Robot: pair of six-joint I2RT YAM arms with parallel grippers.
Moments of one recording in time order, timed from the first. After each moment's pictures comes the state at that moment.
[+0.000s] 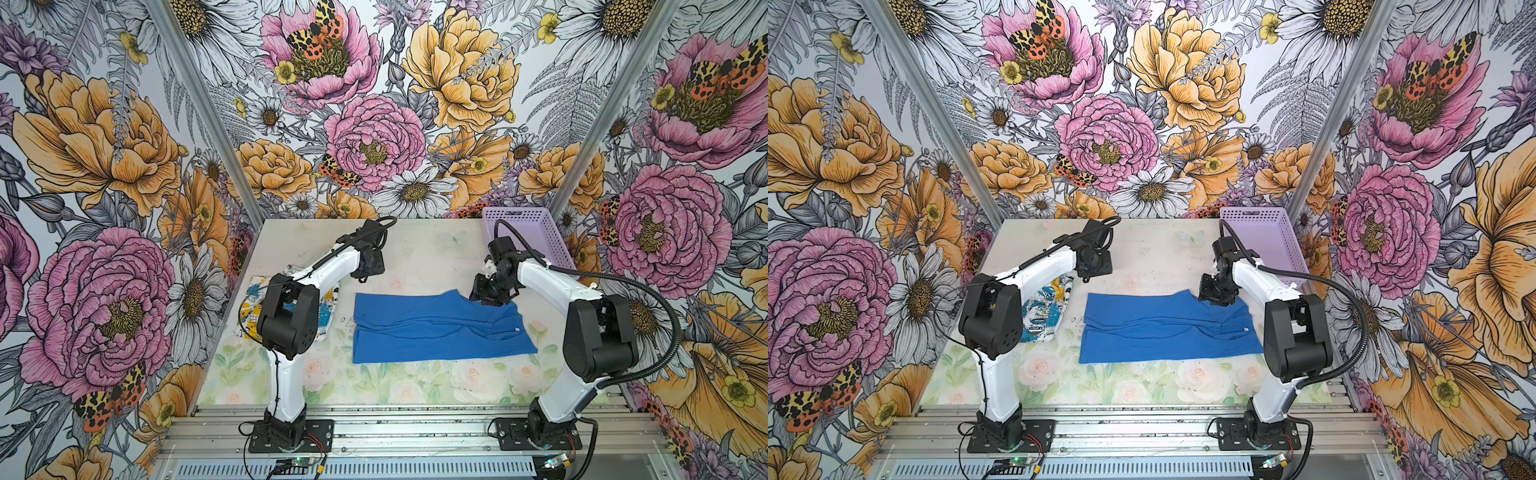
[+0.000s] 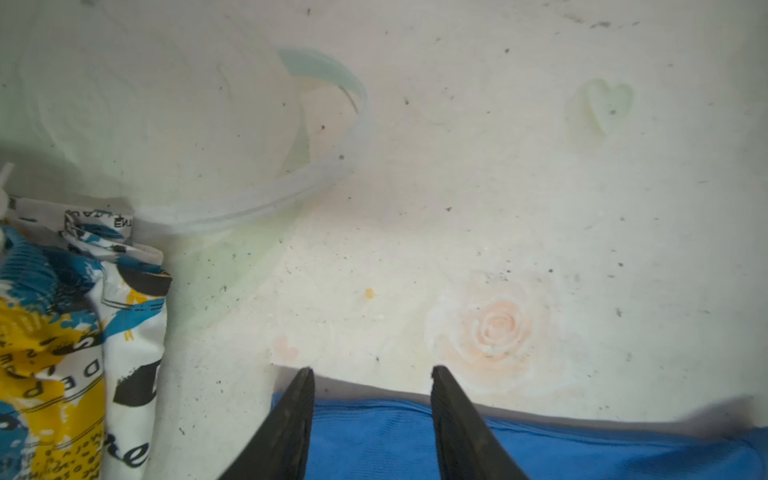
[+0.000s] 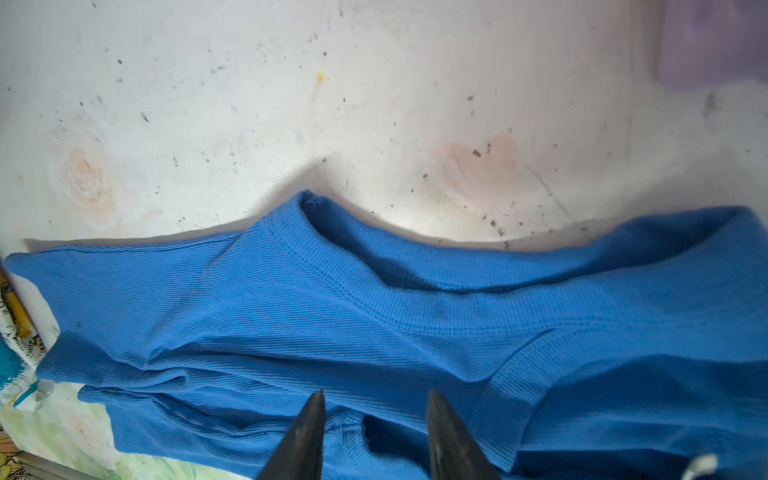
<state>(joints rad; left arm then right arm) -0.42 2.01 1.59 -0.74 -0.15 -0.57 0.15 1.72 1.27 -0.90 -0.28 0.37</state>
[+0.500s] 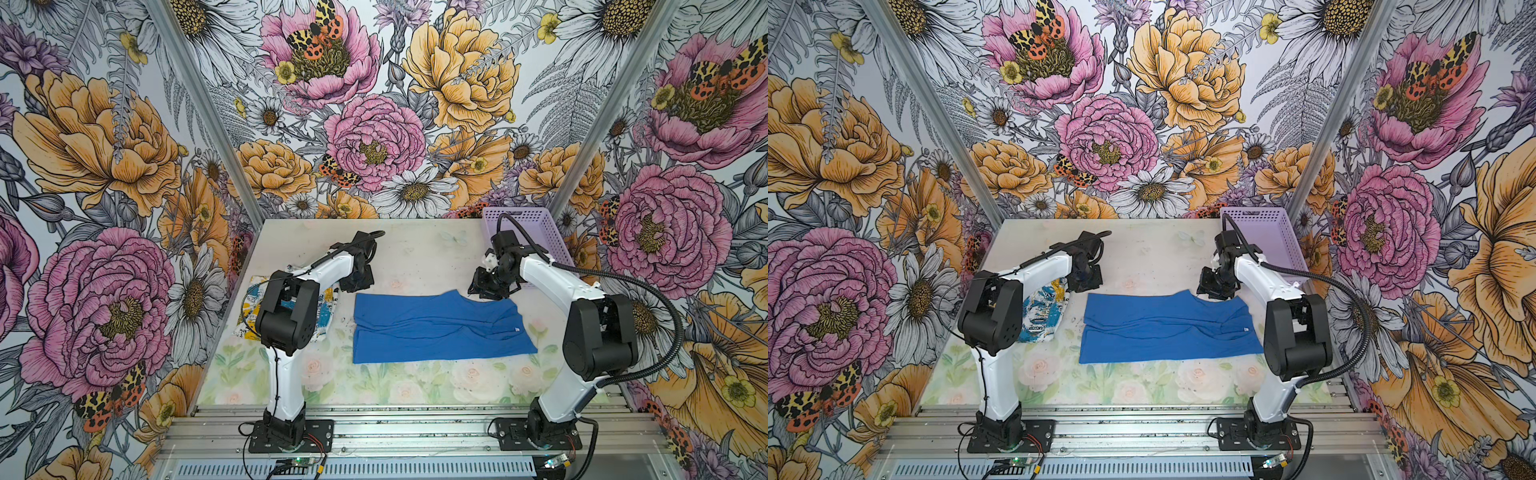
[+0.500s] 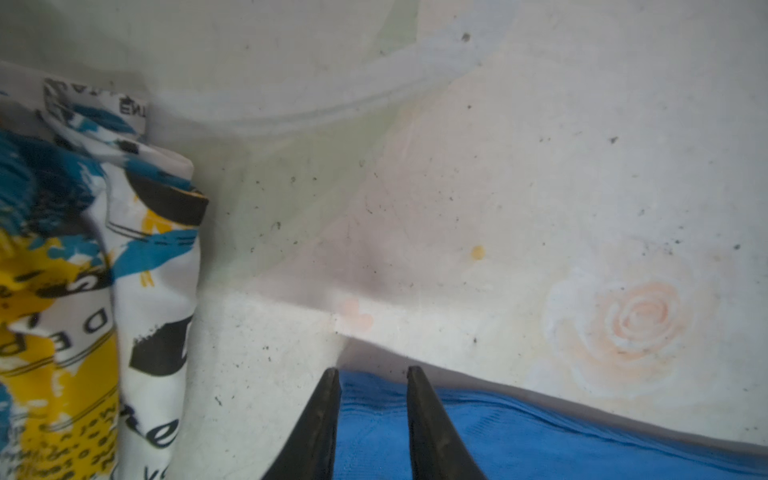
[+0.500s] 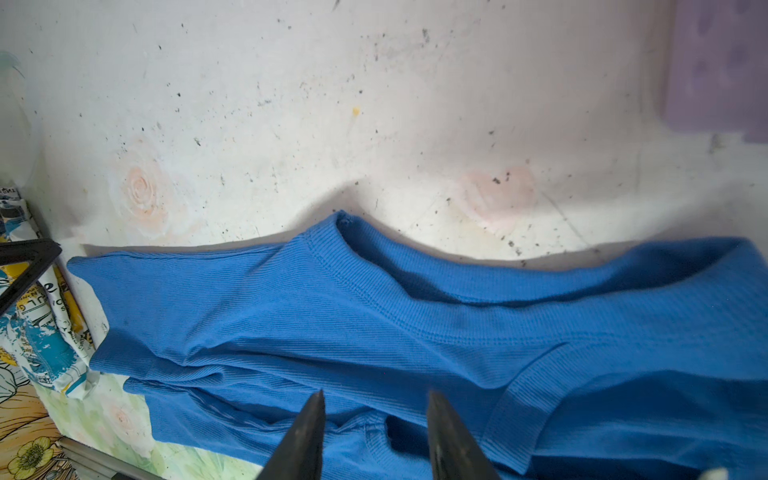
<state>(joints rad) -0.38 2.01 1.49 -0.78 -0.12 -0.60 0.14 1.73 1.31 -0.91 -0.32 0.38</state>
